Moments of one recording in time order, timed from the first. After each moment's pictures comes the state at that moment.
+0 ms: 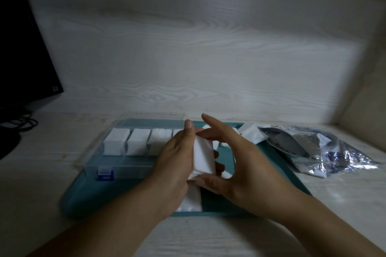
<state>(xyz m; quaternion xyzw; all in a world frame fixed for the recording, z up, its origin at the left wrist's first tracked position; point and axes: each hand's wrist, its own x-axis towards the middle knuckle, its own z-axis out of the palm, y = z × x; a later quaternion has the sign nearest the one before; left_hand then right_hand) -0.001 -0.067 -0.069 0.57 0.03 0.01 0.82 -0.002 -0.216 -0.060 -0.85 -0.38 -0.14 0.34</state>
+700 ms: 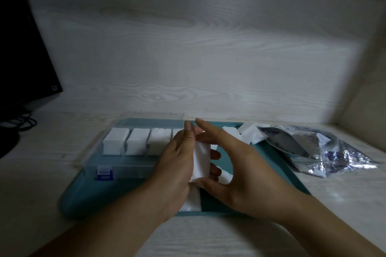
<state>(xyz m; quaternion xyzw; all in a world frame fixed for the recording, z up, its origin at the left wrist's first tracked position) -0.010 -0.071 -0.067 0.58 -0.02 0.02 0.81 -0.005 -0.215 -0.060 -0.84 -0.40 -0.13 0.33</state>
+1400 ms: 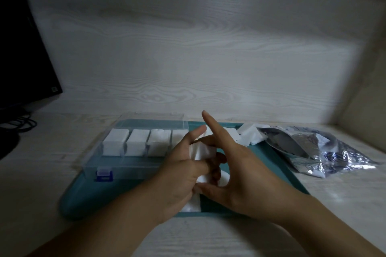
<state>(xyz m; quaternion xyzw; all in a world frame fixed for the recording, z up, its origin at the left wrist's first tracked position) -0.008 -0.062 -0.078 0.60 -0.09 -0.07 0.79 -0.007 -0.215 -0.059 -0.86 -0.39 -0.12 0.30</state>
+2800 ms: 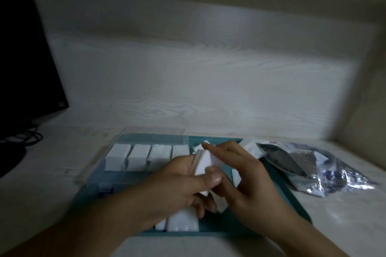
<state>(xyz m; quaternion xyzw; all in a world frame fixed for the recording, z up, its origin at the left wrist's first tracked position) -0.017 -0.040 -0.049 0.68 -0.17 -0.16 0.70 -0.002 -0.217 -0.058 -0.79 -0.37 -0.17 0.45</state>
